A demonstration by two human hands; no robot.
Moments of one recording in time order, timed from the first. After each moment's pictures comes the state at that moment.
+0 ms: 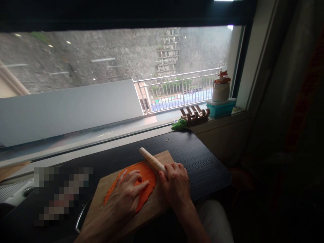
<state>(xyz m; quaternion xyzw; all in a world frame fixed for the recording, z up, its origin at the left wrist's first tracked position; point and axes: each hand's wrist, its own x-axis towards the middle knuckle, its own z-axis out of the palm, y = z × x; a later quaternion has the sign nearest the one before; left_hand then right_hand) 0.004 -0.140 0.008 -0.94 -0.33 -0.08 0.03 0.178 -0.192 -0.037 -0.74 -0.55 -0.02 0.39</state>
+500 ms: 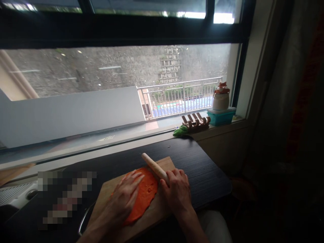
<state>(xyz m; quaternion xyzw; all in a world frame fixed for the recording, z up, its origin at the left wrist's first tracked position) -0.011 -0.120 0.001 -0.91 -0.40 -0.10 -0.02 0.180 -0.190 -0.038 -0.74 -0.56 -0.01 0.37</state>
